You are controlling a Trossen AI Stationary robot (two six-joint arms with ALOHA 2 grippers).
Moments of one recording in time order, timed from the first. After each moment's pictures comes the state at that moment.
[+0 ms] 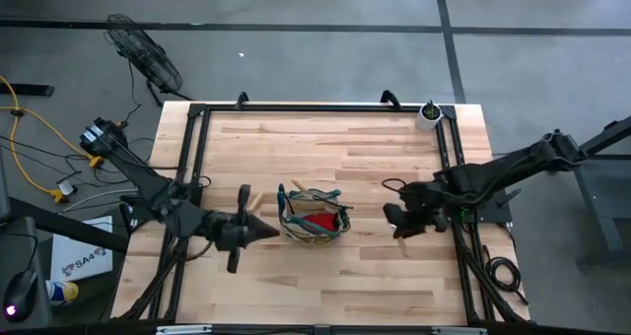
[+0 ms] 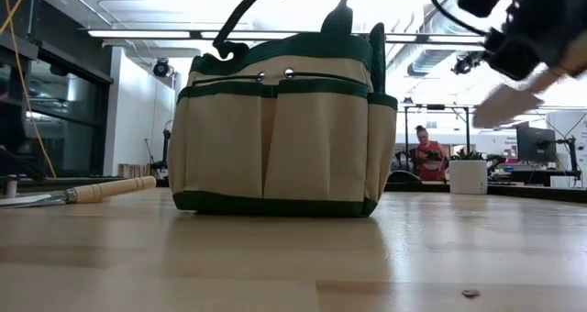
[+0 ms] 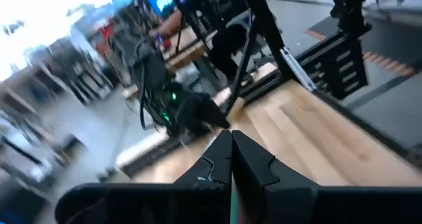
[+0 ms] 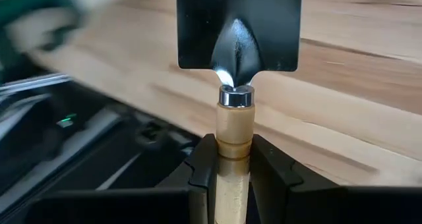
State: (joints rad) left arm -0.67 1.14 1.04 -0.05 -0.59 0.42; right arm 0.26 1.01 0.65 -0.52 -0.36 1.89
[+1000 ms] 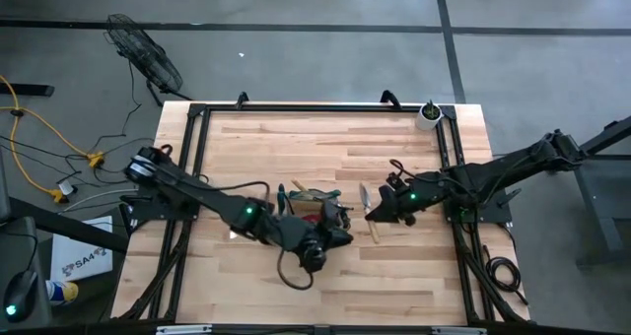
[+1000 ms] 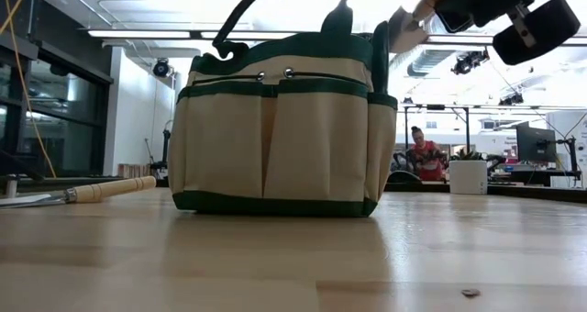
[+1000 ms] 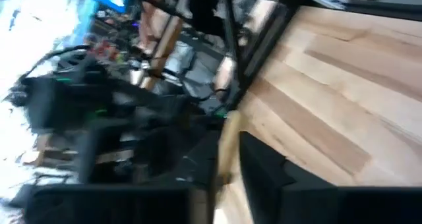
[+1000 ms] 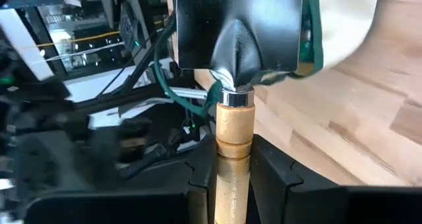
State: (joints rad) left arm -0.43 1.72 1.49 -0.05 -0.39 0.91; right arm 0.26 1.00 0.65 -0.06 -0.05 1.74
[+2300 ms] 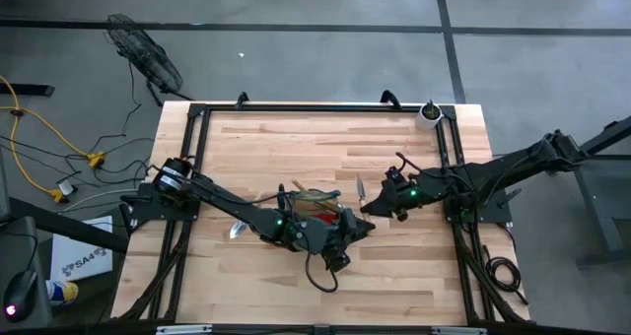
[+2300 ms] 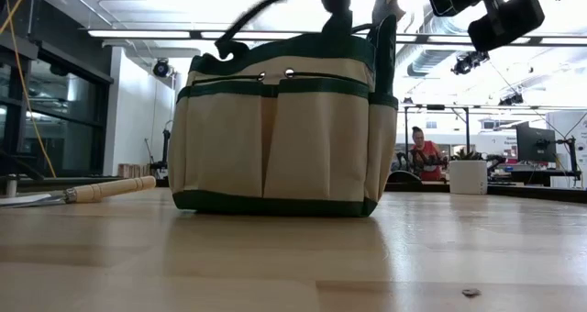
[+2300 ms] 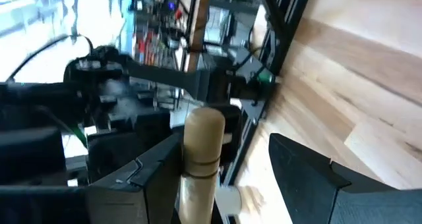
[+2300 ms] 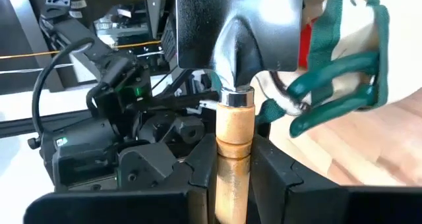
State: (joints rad) left arm -0.38 1.95 1.49 0.28 -0.56 1.26; right arm 0.25 1.00 0.65 0.08 0.02 1.67
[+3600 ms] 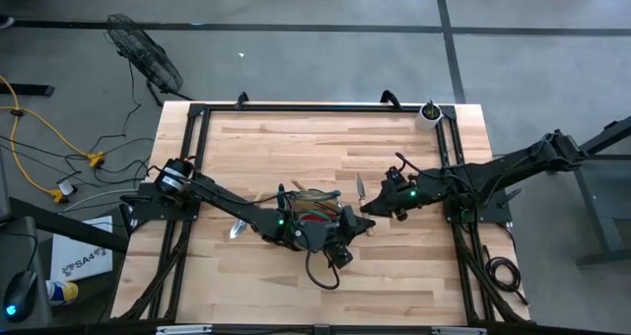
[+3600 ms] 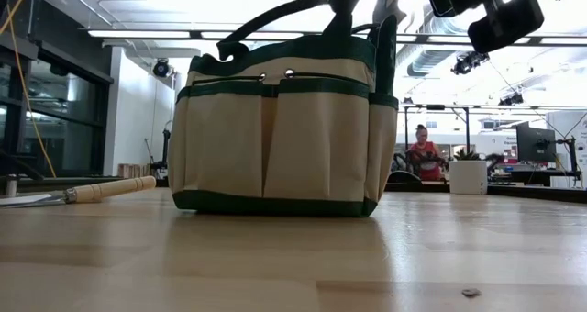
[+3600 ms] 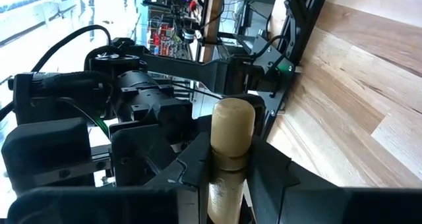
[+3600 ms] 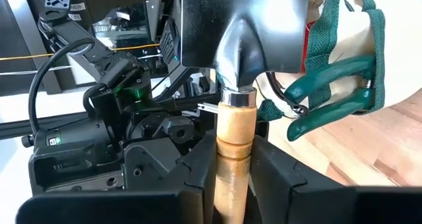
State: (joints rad) left arm -0.39 1.96 1.49 0.34 -0.60 1.32; right arm 0.25 1.00 0.65 0.07 0.05 1.65
